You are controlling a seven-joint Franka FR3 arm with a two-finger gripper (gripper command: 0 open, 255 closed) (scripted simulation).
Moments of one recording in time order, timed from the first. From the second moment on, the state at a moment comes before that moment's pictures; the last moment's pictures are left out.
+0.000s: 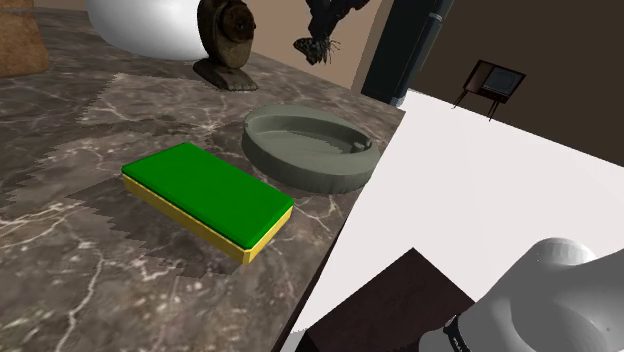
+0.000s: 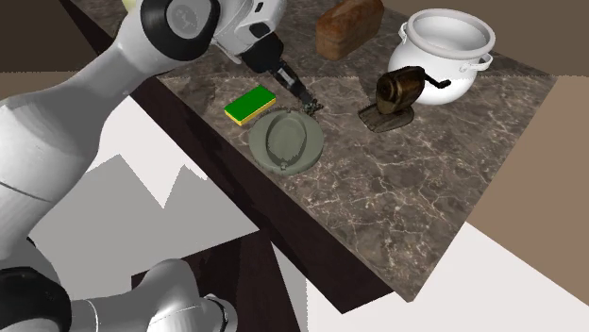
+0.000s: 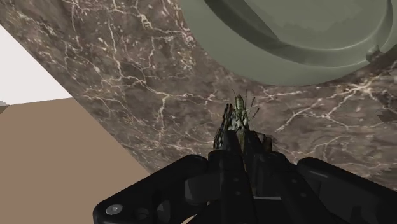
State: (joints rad) arm 0.06 -0.47 0.61 -1.83 -0.29 1.76 0.58
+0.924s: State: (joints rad) arm 0.11 -0.59 0.58 -2.08 -0.25 1.90 0.62
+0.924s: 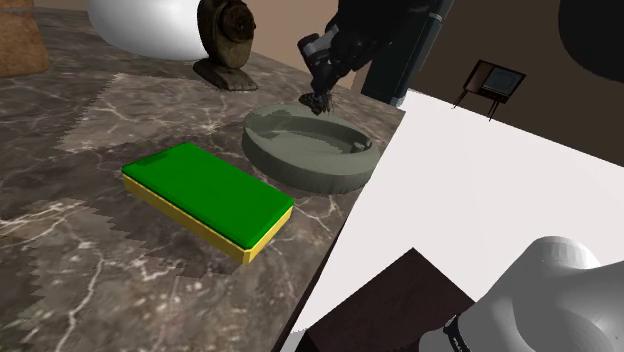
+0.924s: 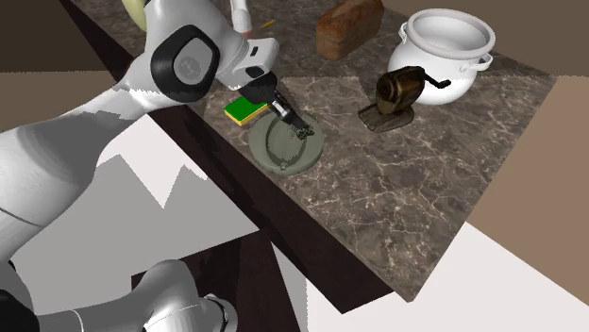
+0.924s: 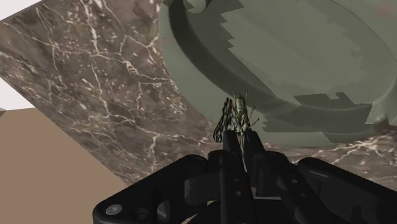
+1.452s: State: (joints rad) arm 0.12 -0.61 0.59 -2.14 -0.25 1.95 0.64
